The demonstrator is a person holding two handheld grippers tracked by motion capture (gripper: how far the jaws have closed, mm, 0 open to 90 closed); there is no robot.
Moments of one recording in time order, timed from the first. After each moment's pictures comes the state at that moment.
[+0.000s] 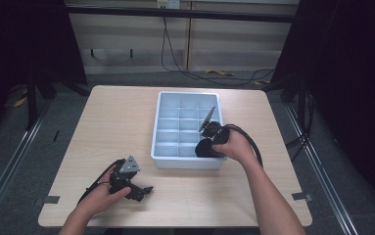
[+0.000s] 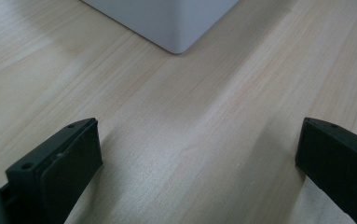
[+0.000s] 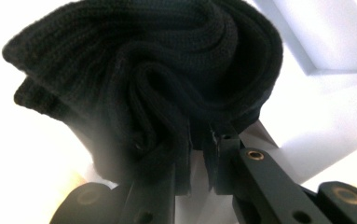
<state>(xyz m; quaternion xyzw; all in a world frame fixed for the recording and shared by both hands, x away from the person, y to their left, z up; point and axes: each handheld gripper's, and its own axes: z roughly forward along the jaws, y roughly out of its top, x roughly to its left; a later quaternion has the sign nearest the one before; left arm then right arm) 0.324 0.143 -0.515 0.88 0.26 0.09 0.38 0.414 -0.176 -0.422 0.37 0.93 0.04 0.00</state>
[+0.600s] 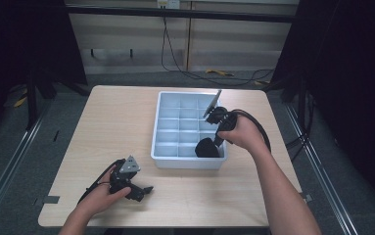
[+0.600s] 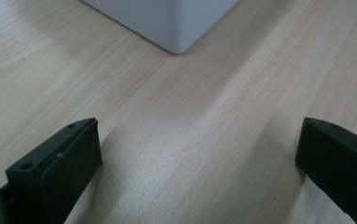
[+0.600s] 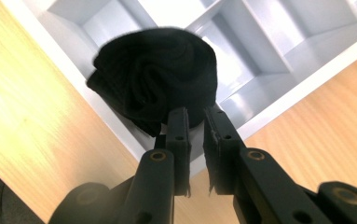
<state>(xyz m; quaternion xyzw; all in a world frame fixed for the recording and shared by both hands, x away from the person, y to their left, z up) 0.324 0.143 -0.515 0.88 0.26 0.09 0.38 0.415 -0.181 -0.361 0.36 0.93 0.05 0.03</state>
